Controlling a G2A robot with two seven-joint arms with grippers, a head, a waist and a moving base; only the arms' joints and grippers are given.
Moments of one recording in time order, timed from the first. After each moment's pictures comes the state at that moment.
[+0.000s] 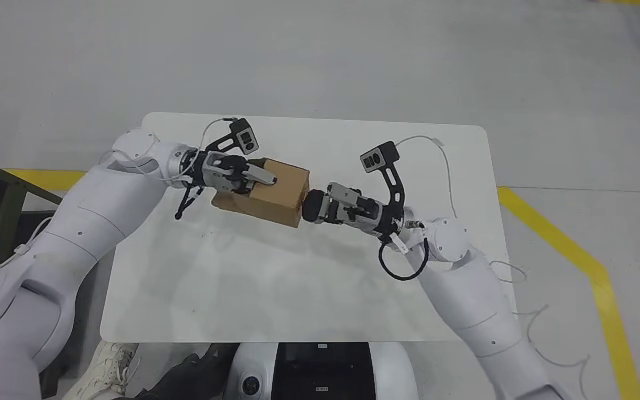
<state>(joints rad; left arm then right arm) 0.52 -0.80 -0.54 -1.10 -1.24 -0.15 -1.54 -1.11 -1.34 1.02 -1.53 0.58 -0.36 0.93</state>
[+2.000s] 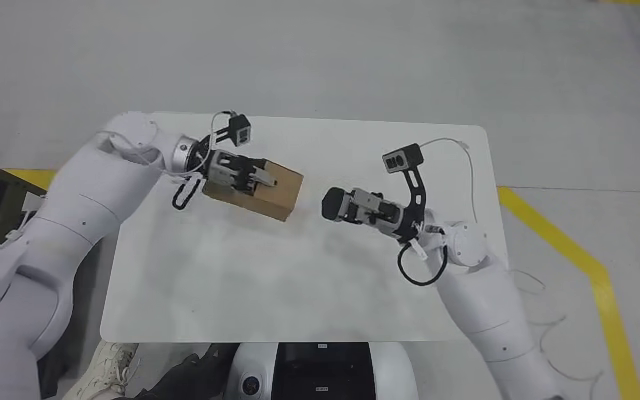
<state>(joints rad) 0.42 -0.82 -0.49 -1.05 -0.86 -0.17 -1.43 -1.18 -1.31 1.14 -1.57 0.52 -0.42 0.99</state>
